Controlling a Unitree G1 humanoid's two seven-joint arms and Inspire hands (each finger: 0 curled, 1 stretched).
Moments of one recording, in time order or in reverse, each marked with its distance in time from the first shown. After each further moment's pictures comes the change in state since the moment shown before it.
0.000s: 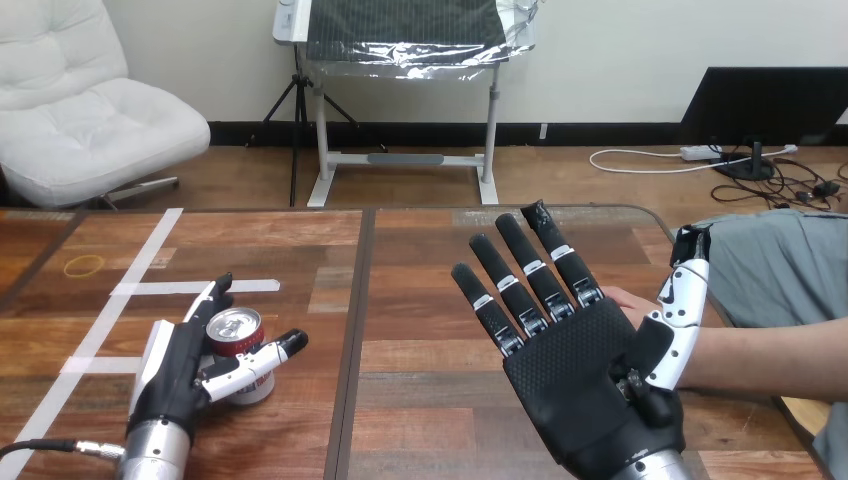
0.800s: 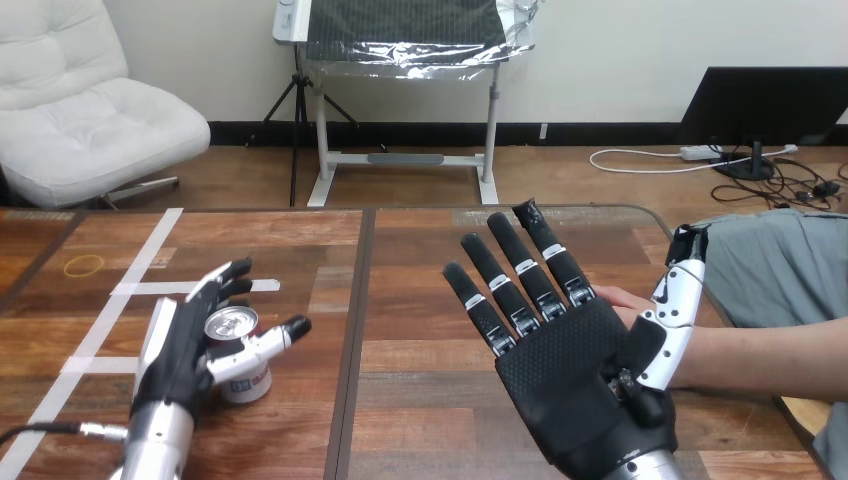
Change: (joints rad) left arm -0.042 -0.002 0.001 0.014 -0.027 -0.031 -0.009; right arm 0.001 0.002 0.033 -0.006 -0.016 -0.021 -0.009
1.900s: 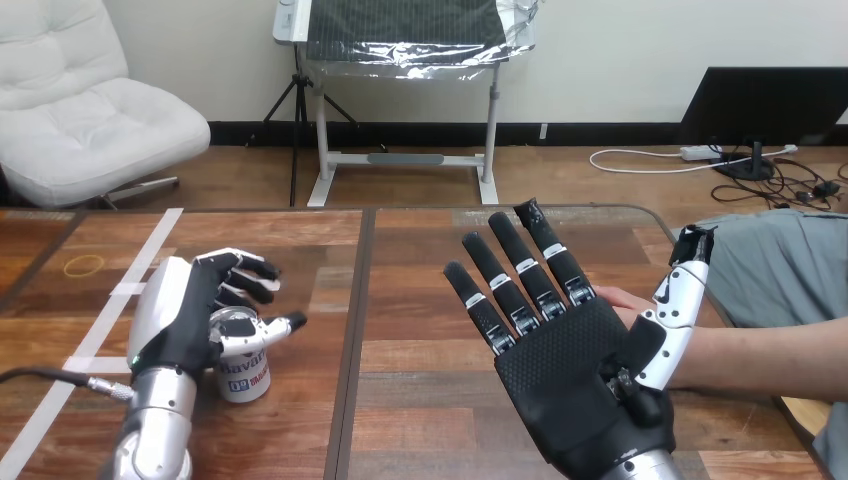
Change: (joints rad) left arm -0.068 0.061 -0.115 -0.001 0.238 0.016 0.208; right arm 0.000 0.001 0.017 0.000 -0.010 -0.022 -0.013
